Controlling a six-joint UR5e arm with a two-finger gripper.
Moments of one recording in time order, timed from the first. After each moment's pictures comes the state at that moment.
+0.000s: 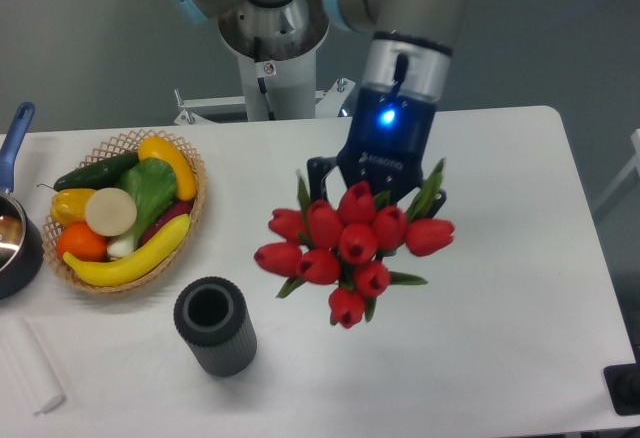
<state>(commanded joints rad) 2.54 -1.77 -1.62 -0.67 1.05 0.80</state>
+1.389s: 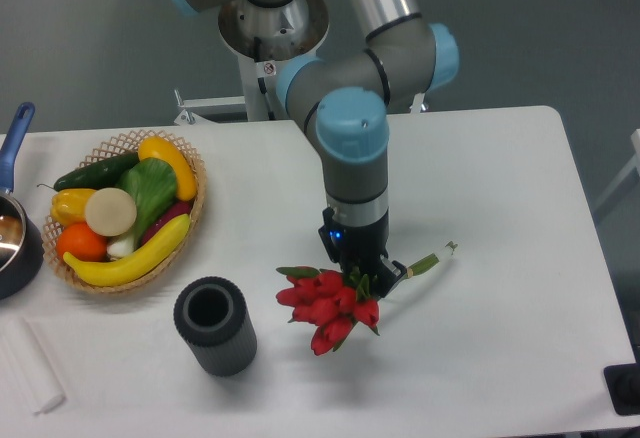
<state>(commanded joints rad) 2.42 -1.98 -1.71 -0.76 1.59 1.26</state>
